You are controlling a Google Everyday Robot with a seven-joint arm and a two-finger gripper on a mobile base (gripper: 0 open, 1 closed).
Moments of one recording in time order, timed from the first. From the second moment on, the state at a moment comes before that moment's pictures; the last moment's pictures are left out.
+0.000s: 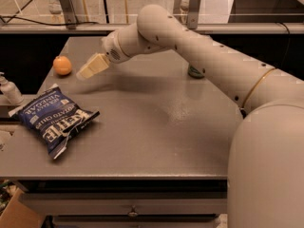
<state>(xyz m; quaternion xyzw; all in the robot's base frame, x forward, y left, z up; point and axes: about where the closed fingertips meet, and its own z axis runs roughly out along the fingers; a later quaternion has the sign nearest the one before) 0.707 0.179 0.864 -0.54 0.67 0.28 0.43</state>
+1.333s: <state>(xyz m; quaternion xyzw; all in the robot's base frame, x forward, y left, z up) 0.728 0.266 0.849 -0.54 0.64 0.33 0.44</state>
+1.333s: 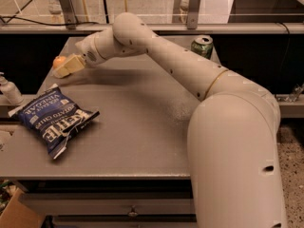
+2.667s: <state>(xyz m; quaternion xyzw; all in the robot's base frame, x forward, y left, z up) 0.720 0.271 0.857 -0.53 0.63 0.34 0.45</state>
